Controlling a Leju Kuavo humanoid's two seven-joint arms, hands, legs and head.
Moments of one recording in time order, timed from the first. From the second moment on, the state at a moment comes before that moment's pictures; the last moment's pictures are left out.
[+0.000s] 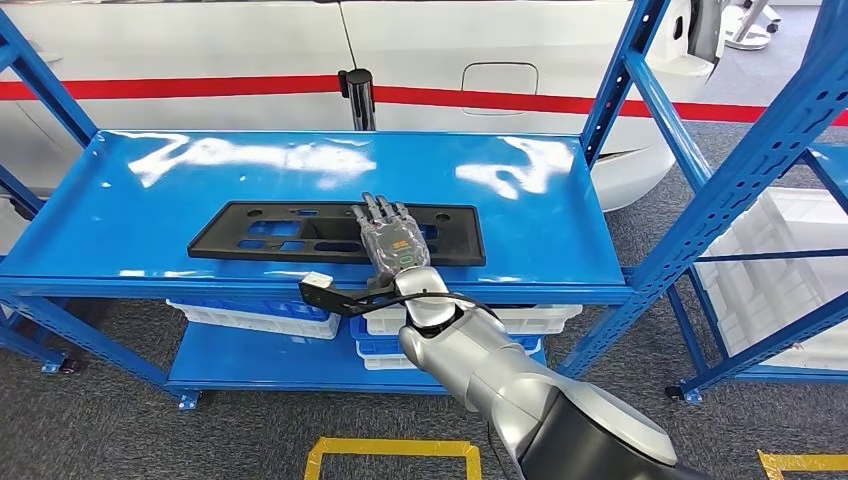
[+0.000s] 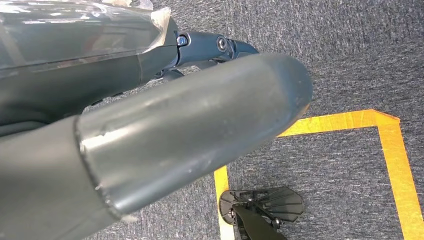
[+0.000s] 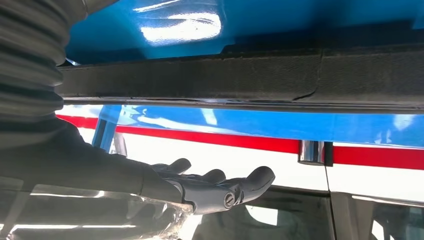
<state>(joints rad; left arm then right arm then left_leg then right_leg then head) -0.12 -0.16 0.97 -0.20 -1.09 0.30 -0.34 -0.94 0.34 1.03 -0.33 0.91 -0.40 0.29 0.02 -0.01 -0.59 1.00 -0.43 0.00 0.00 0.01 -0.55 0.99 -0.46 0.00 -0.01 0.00</state>
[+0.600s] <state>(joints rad) -0.12 -0.16 0.97 -0.20 -1.09 0.31 -0.34 -0.93 0.34 1.00 -0.32 0.94 -0.40 0.30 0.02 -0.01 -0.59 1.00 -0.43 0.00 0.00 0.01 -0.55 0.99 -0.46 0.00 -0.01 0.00</state>
